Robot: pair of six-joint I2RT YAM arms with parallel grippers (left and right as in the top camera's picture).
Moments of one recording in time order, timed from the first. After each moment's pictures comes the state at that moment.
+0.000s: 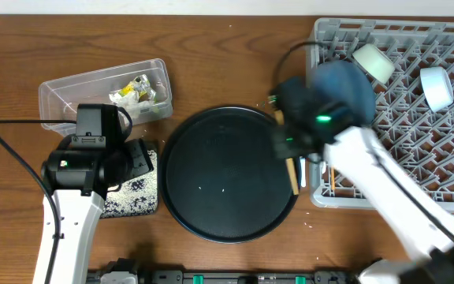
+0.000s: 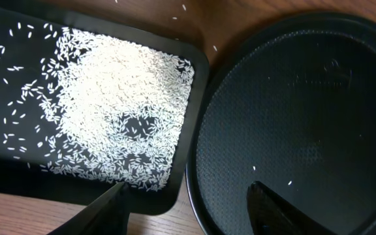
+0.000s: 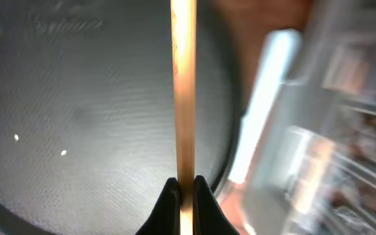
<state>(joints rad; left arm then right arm) -0.02 1.14 1.07 -1.12 0.04 -0.38 0.52 1.53 1.35 -1.08 0.07 0.36</state>
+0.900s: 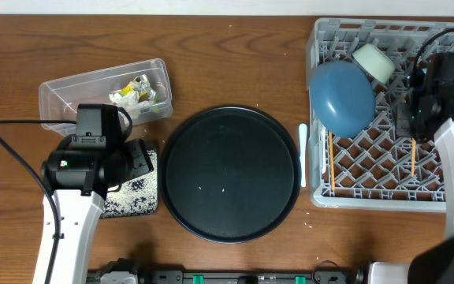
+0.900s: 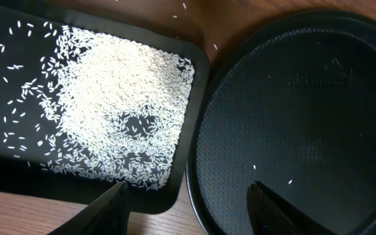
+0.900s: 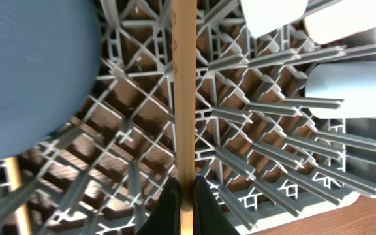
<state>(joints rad) -0.02 1.14 1.07 -1.13 0.04 -0.38 -0.20 1.55 1.35 -1.00 0.23 -0.14</state>
